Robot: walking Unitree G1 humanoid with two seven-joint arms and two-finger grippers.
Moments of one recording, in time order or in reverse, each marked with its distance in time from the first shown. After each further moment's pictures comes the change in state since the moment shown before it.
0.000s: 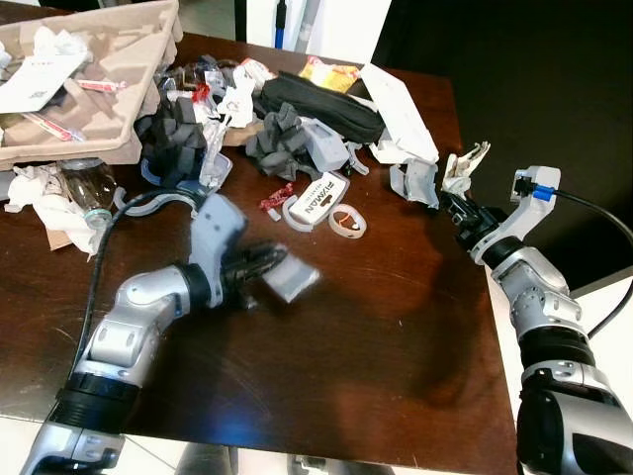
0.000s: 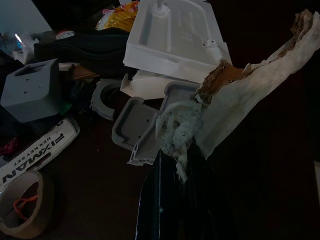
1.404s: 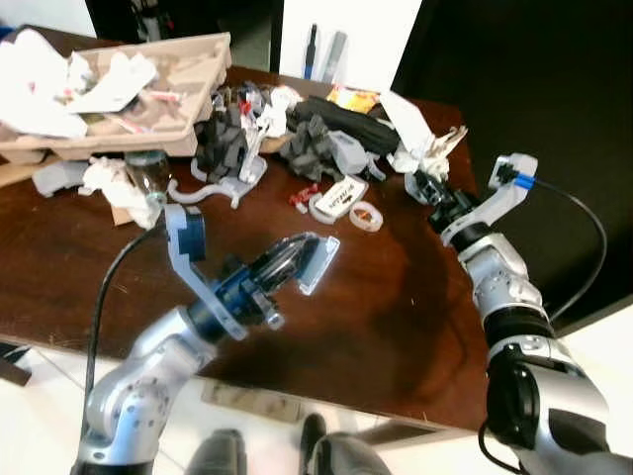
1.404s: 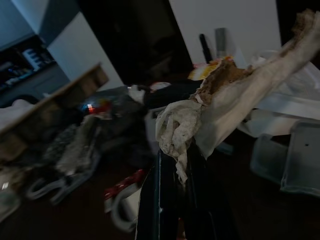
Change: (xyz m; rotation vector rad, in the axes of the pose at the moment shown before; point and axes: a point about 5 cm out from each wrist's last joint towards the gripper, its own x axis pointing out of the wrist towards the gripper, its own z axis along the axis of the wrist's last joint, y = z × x) left arm -0.003 -0.070 0.009 -0.471 -0.335 -0.073; right arm 0.027 0.023 0.002 0.150 -0.129 0.057
